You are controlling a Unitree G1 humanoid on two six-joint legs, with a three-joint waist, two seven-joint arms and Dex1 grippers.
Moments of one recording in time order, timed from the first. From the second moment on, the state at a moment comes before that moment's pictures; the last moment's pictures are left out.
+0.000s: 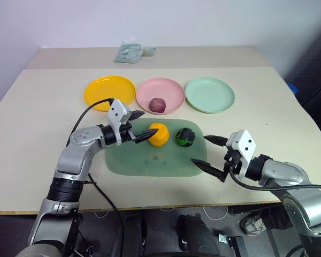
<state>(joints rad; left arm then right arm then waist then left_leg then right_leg) -0.48 0.45 -0.06 -0.01 -0.33 0.41 -0.90 -0.01 -0.68 -0.06 -0.56 0.46 0.54 0.72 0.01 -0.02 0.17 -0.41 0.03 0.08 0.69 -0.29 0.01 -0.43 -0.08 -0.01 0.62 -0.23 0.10</state>
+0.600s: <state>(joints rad) -0.54 0.45 -0.20 0.11 -0.19 0.37 -0.91 0.07 -0.69 -0.11 -0.64 0.48 0.56 0.71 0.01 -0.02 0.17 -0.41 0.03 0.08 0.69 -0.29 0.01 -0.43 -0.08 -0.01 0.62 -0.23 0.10</state>
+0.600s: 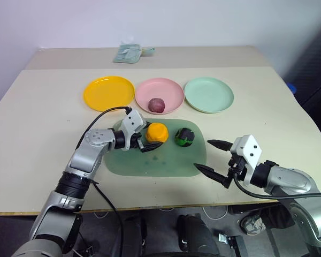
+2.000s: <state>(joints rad) -1.03 0.21 0.20 0.87 -0.07 0.21 0.09 -0.01 -0.67 -0.04 -0.61 0.45 0.54 0.69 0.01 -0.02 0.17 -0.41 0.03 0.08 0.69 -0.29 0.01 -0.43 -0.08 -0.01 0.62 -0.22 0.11</state>
